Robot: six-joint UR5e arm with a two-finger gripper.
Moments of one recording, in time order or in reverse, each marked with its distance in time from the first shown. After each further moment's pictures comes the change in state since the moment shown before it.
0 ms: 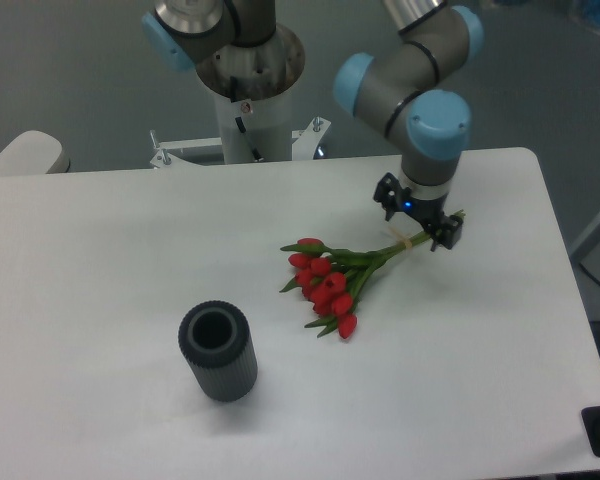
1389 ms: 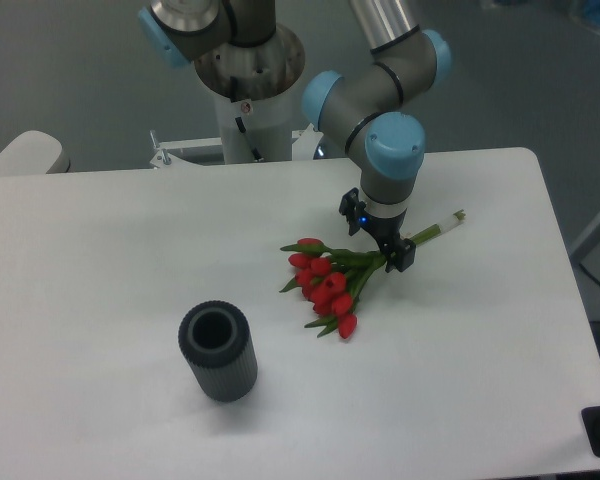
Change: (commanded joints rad) arm -0.043 -0.090 -0.012 0.114 -0.101 0.035
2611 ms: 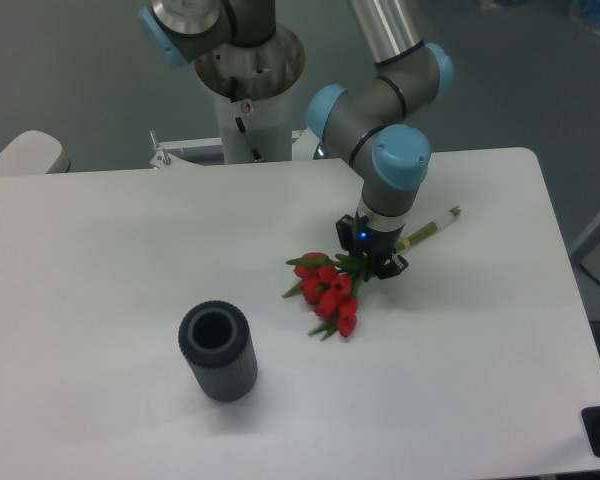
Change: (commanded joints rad) arm 0.000 -0.028 0.029 0.022 -0.033 0.012
